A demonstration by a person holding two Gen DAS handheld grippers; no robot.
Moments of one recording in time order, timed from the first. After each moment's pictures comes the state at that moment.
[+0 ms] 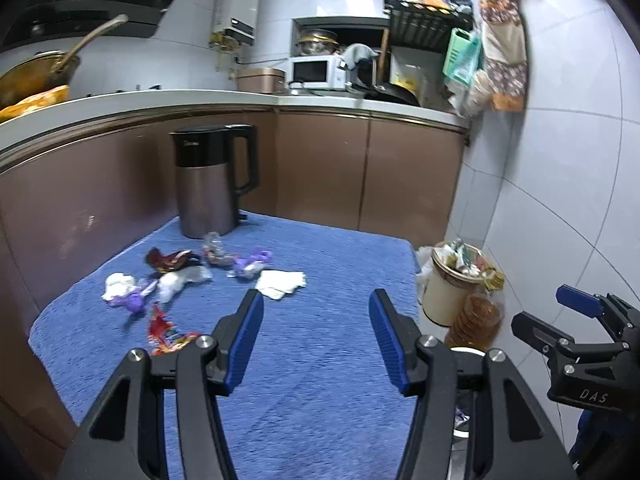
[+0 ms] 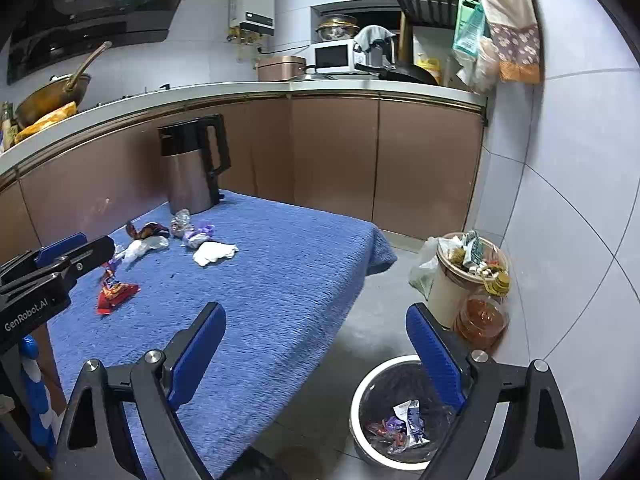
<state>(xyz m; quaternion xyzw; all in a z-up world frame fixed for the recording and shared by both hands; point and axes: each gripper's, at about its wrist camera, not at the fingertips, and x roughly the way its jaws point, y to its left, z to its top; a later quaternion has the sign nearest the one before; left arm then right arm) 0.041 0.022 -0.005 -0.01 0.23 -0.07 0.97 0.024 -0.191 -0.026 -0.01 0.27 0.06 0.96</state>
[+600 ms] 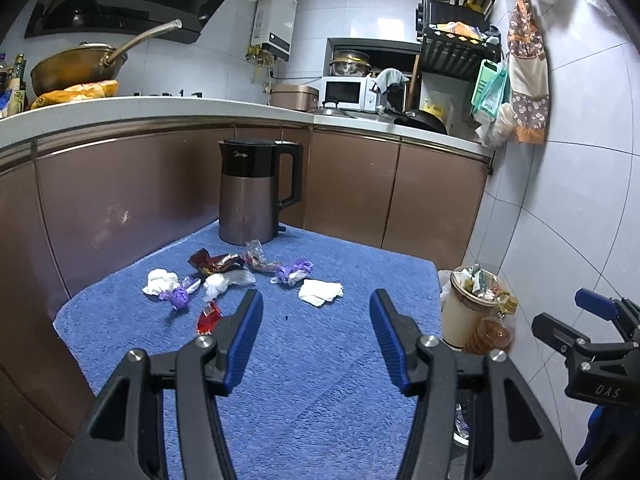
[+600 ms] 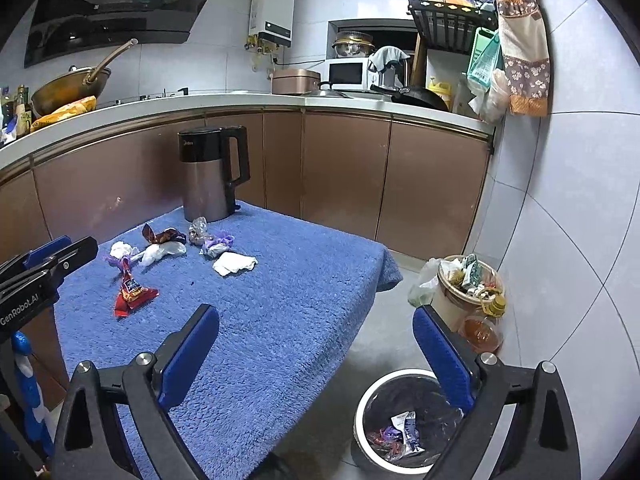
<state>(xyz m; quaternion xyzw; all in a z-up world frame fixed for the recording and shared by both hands) 0.008 0.068 0.007 -0.04 0.20 -0.03 0.98 0.002 -0.160 -0.004 -0.04 0.25 0.06 0.97</state>
